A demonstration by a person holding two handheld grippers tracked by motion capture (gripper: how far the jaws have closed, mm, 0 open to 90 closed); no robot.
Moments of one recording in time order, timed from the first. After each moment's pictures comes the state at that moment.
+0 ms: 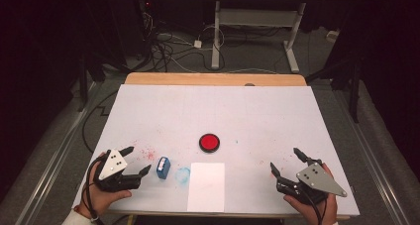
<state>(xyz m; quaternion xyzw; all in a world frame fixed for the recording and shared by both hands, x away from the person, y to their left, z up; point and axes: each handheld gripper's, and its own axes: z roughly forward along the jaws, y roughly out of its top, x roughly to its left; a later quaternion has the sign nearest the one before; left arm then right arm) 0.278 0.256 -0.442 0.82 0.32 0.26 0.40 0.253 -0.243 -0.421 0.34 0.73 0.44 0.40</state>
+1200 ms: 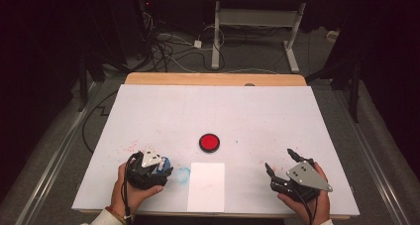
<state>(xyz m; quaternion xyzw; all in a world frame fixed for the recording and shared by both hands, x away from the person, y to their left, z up) 0.299 0.186 -0.456 0.85 0.40 0.18 0.30 0.262 -0.232 -0.433 0.35 0.75 0.41 0.40</state>
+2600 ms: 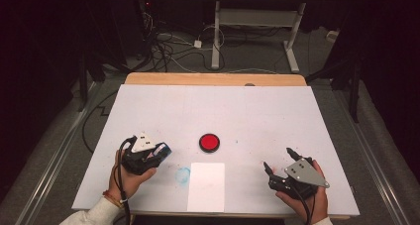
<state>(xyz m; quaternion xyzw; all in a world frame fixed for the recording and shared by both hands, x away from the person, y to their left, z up) 0.325 0.198 -0.423 0.84 0.36 0.18 0.37 0.270 -0.231 -0.437 0.36 0.75 0.40 0.39</state>
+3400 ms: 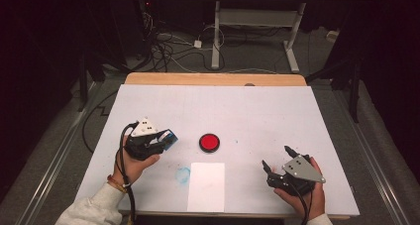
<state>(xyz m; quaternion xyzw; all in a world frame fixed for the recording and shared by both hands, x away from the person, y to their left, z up) 0.352 0.193 -0.404 0.83 0.34 0.17 0.42 0.280 -0.230 -0.442 0.36 0.75 0.40 0.39</state>
